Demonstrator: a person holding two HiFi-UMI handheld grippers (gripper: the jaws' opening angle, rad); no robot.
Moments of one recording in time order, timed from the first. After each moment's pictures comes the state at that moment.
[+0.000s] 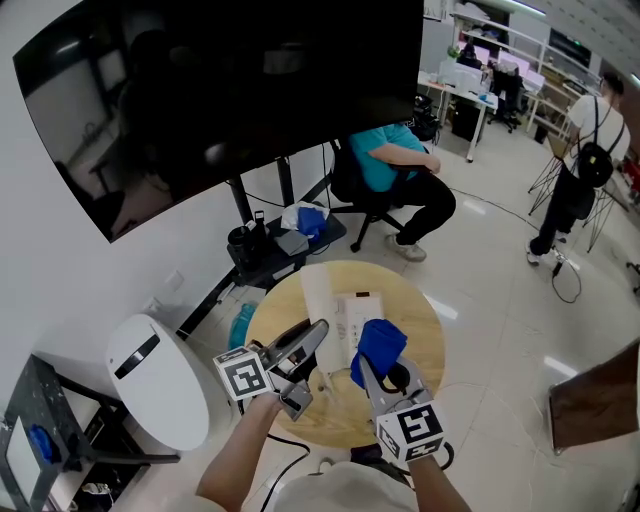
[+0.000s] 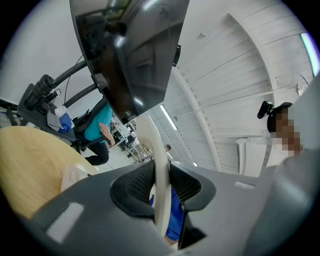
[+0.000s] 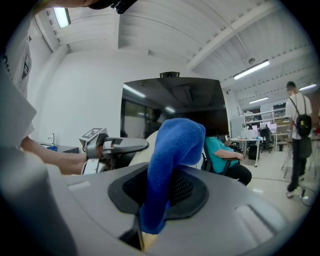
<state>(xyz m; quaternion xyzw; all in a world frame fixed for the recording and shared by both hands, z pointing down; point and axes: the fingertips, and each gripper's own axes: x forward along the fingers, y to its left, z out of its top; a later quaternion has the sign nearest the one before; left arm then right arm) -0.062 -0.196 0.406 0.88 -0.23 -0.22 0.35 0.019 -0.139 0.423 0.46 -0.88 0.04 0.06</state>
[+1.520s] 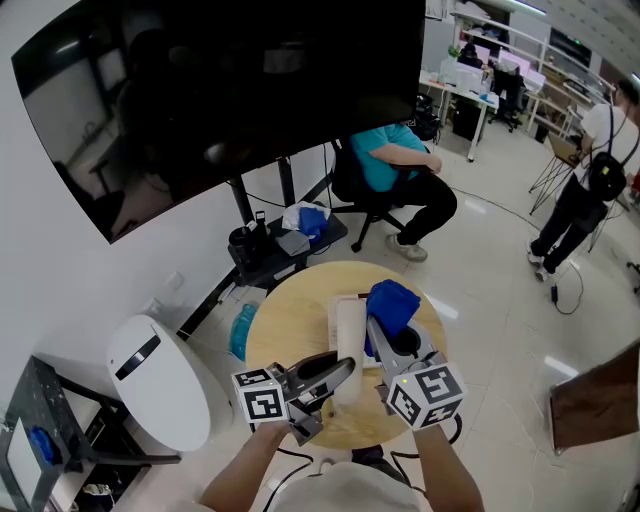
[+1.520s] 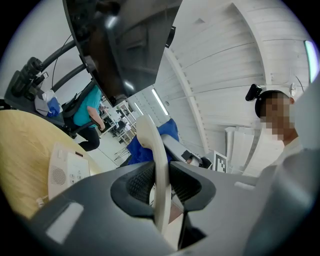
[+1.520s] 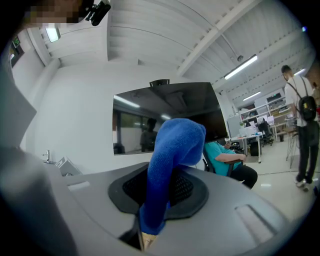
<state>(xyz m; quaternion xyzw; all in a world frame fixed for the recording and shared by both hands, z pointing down) -0.015 -0.140 0.424 0.91 -0.15 -0.15 0.35 0.030 -0.196 0.380 0.47 -0.88 0.06 -0.01</state>
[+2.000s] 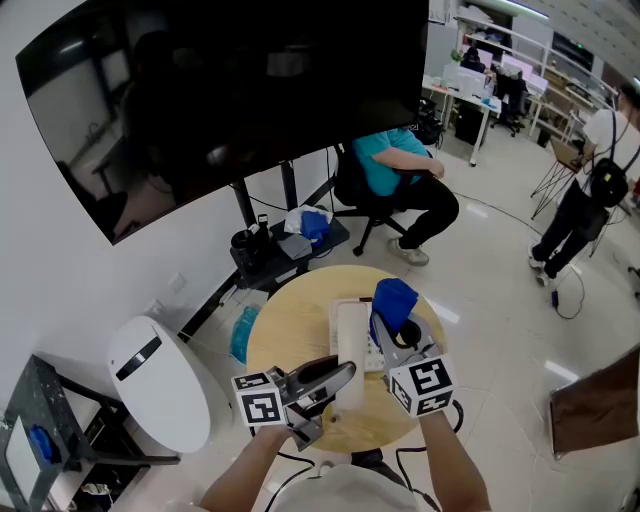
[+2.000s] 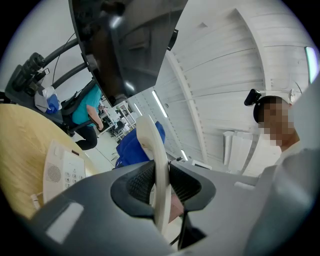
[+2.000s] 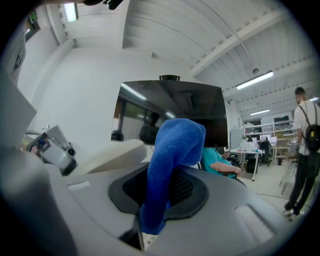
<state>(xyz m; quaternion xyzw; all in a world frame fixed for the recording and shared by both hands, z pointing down) -0.014 -0.135 0.412 0.90 -0.14 -0.17 0.36 0.039 -0.222 0.404 0.47 -0.88 -0.02 0.05</state>
